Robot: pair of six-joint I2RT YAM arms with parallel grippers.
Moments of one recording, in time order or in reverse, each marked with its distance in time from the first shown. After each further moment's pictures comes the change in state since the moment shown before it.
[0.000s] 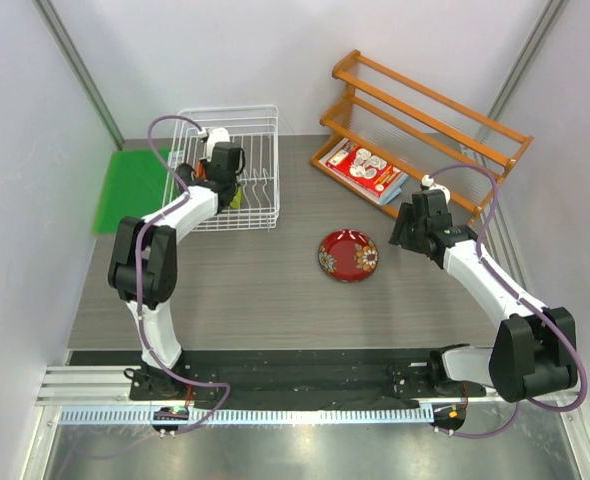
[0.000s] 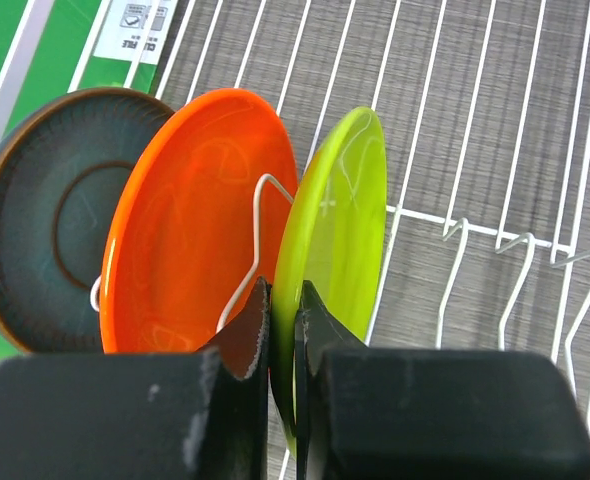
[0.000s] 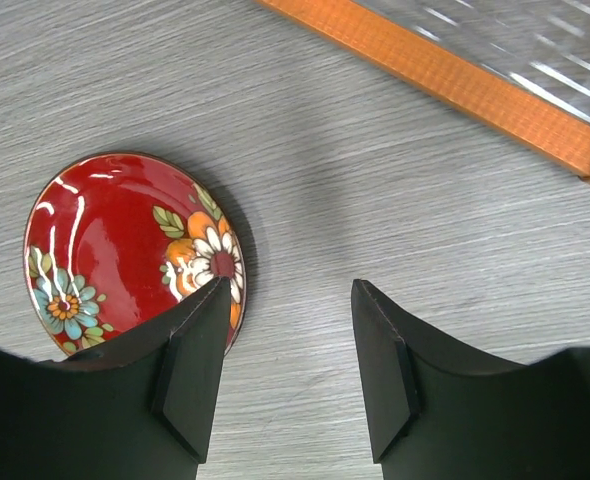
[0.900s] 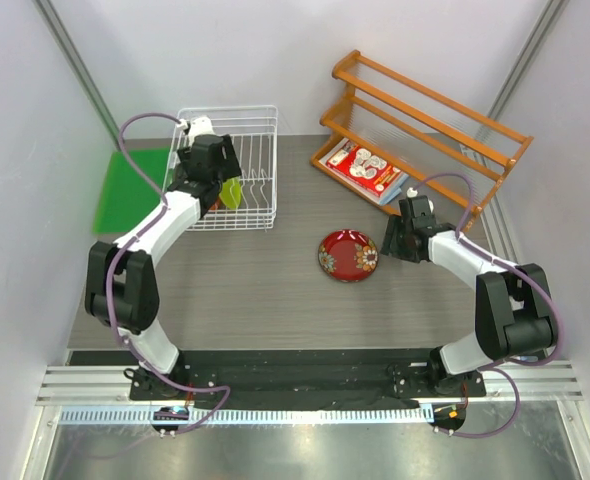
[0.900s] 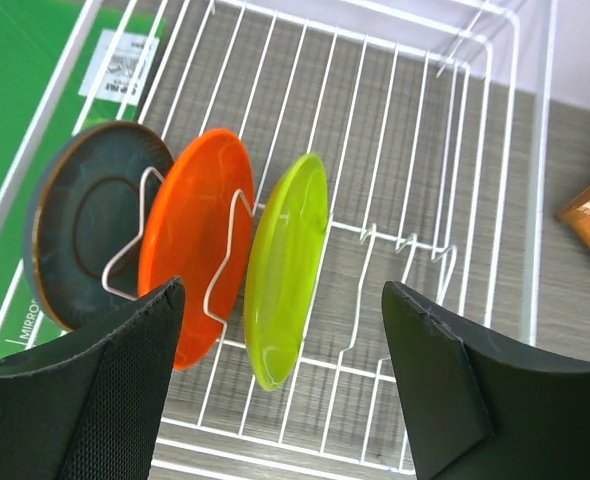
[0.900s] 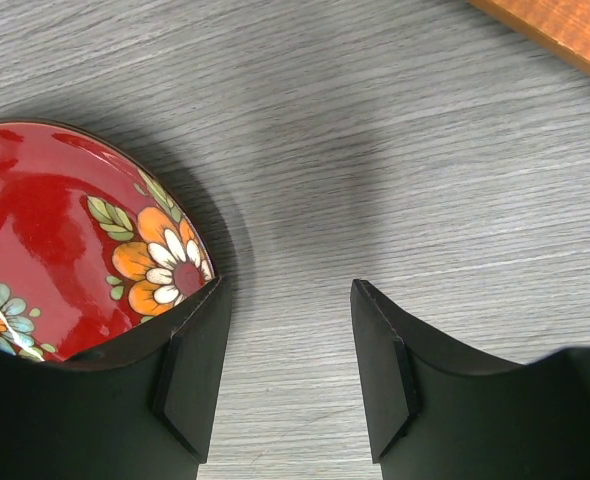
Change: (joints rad) left arm 0.019 -0.222 -0.067 -0.009 0.113 -0.066; right arm 0.000 0.219 -0.032 0.090 -0.068 0.006
